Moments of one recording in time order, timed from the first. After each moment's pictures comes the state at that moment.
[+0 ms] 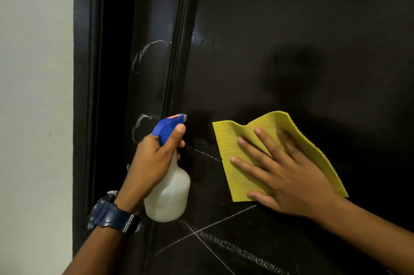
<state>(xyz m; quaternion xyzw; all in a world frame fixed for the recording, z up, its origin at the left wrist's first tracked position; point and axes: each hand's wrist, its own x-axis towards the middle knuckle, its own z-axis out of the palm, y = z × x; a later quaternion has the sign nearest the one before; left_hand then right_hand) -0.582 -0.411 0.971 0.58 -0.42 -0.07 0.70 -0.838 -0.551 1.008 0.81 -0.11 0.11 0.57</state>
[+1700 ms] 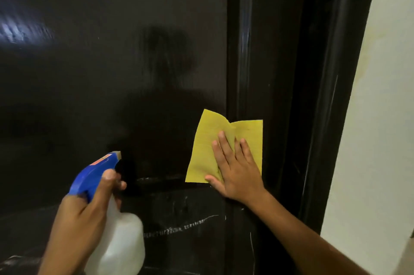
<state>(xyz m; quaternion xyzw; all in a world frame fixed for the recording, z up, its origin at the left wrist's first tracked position) -0.781 -0.417 0.945 0.55 -0.52 -0.20 0.62 -1.067 -0.571 0.894 0.71 -0.40 0.32 0.47</state>
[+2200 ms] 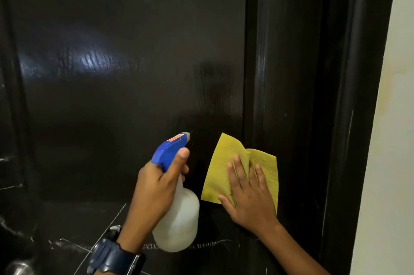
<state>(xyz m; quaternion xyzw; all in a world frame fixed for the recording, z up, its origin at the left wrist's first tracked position) -0.867 -0.418 1.006 0.47 -0.58 -0.14 0.65 -1.067 -0.566 0.897 0.73 -0.42 0.34 0.42</state>
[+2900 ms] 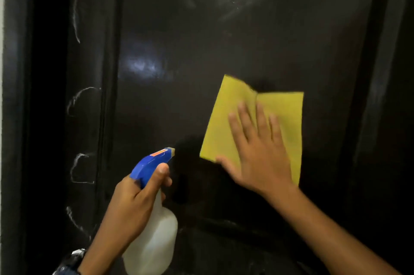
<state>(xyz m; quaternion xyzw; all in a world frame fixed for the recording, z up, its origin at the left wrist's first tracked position) -0.706 -0.390 1.003 0.54 -0.49 -0.07 0.68 -0.908 -0.548 1.067 0.75 -0.34 0.35 0.46</state>
